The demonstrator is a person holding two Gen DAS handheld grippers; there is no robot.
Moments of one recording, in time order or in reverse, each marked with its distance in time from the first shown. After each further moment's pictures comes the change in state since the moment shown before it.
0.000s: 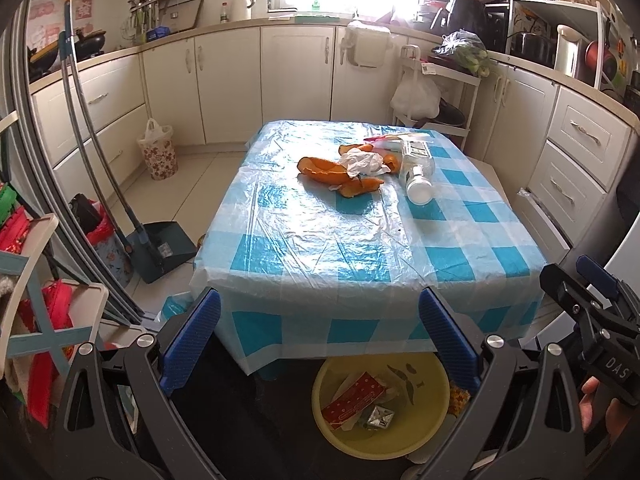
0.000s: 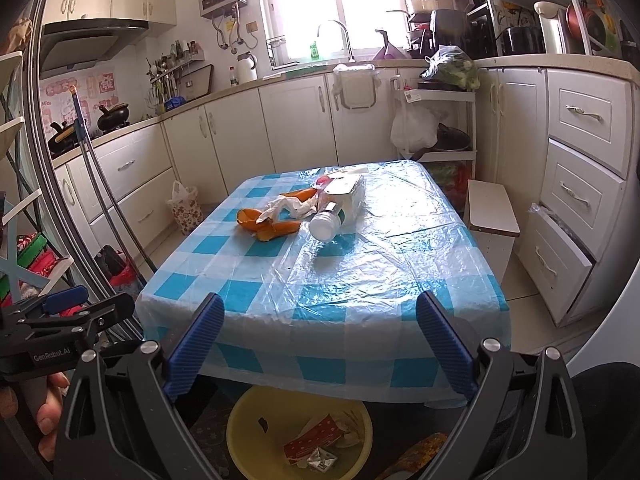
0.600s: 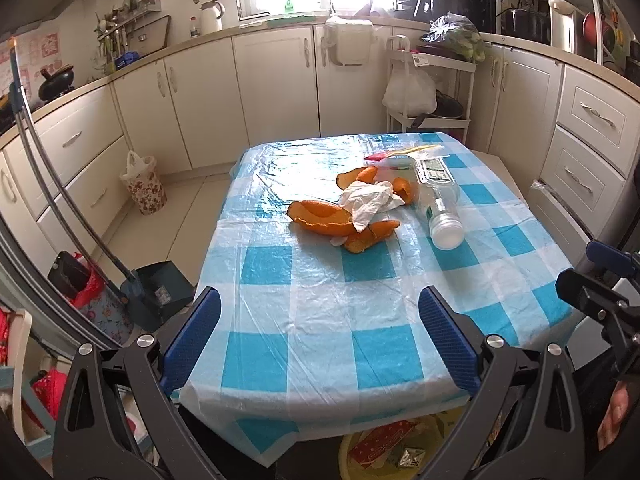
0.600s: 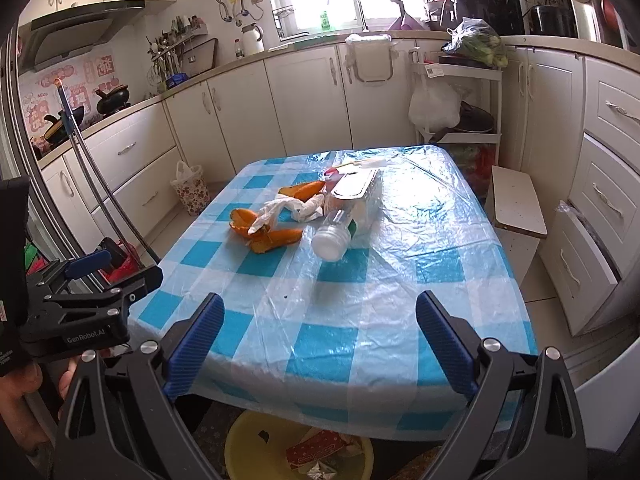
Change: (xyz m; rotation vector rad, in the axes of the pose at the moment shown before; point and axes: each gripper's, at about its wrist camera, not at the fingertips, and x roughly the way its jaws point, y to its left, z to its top) left arm 0.090 -0.008 0.081 0.125 0.000 0.013; right arm 0.073 -0.008 0.054 -0.021 0.118 0.057
